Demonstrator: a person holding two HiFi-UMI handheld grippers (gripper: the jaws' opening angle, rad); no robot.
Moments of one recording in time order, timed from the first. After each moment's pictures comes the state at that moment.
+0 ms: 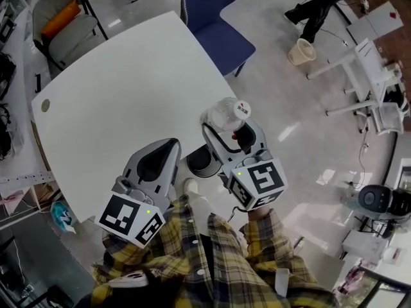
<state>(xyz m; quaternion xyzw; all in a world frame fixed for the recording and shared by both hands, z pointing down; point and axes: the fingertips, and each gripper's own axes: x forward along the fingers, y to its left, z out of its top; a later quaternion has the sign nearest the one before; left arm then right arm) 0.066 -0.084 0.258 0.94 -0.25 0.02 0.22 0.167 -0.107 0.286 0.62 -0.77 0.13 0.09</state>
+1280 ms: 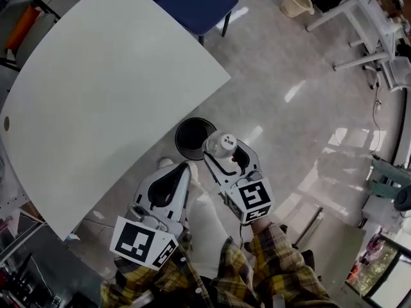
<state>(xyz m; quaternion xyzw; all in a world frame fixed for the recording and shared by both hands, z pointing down) 0.175 0.018 0.432 0.94 -0.19 0.12 0.27 0.252 0.033 0.543 0.64 -0.72 0.24 0.14</state>
